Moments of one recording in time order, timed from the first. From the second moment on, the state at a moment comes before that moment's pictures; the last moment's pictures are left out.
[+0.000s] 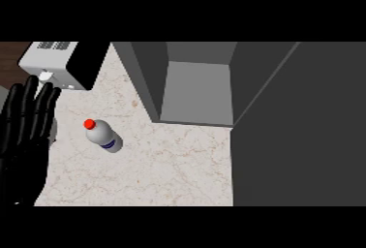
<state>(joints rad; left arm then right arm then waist) 0.00 0.07 -0.01 -2.10 0.00 0.01 -0.01 0.01 -0.09 0.02 -2.10 0.01 -0.04 0.03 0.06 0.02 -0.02</state>
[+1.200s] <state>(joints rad) 0.20 0.30 0.15 -2.06 0.76 -0.39 0.40 0.42 -0.05 0.12 -2.30 -0.34 0.14 0.14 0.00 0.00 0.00</state>
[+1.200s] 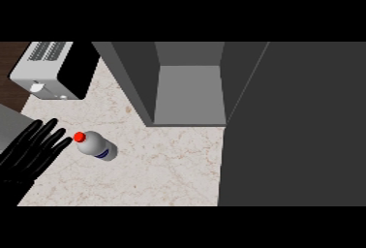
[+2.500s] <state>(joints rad) 0.11 0.29 0.38 -1.71 0.67 -0.66 0.26 0.56 -0.03 0.12 -2.24 -0.29 0.29 -0.04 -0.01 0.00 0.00</state>
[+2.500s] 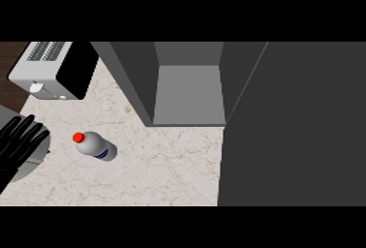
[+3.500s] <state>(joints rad) -0.19 0.33 0.37 -1.00 0.19 -0.75 -0.19 0.60 -0.03 0.14 -2.22 -0.27 0.35 -0.11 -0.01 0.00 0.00</state>
